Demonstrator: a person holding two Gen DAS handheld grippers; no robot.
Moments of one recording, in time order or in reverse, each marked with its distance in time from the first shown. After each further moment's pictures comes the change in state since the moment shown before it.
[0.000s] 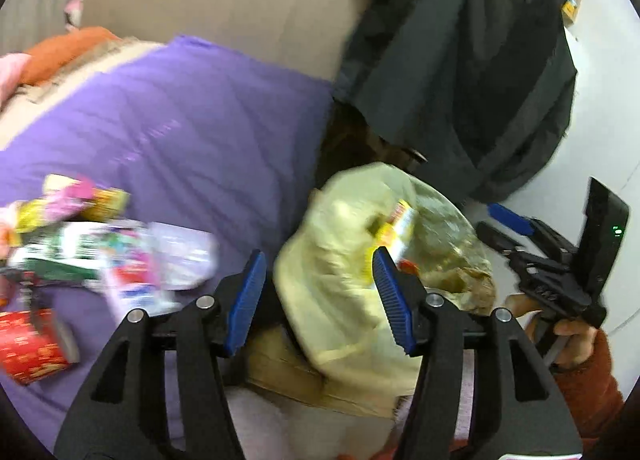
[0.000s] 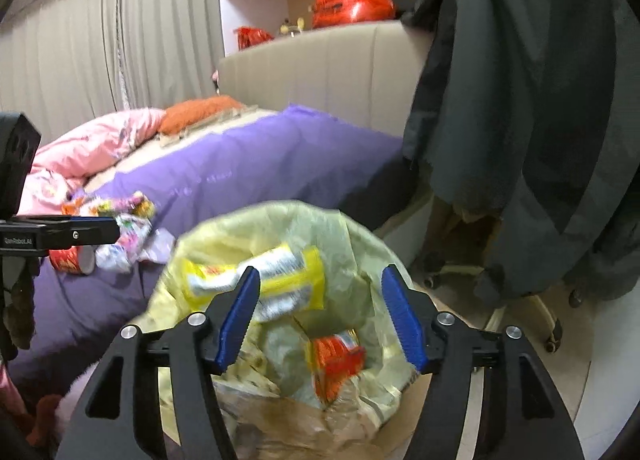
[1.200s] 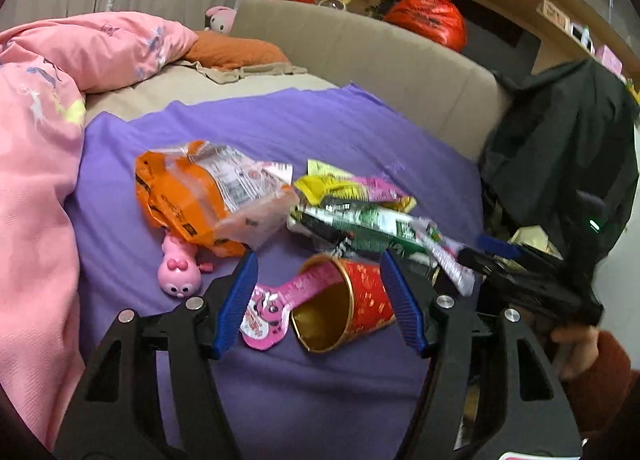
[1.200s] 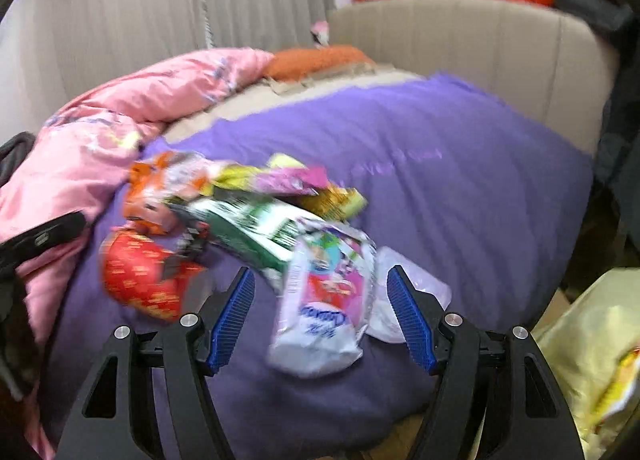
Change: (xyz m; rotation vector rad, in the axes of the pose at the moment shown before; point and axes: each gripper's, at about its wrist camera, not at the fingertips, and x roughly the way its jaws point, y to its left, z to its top) left arm -0.121 0.231 -0.092 -0.254 -0.199 0.259; right arm 0.156 0.264 0.018 -0.130 0.187 0.254
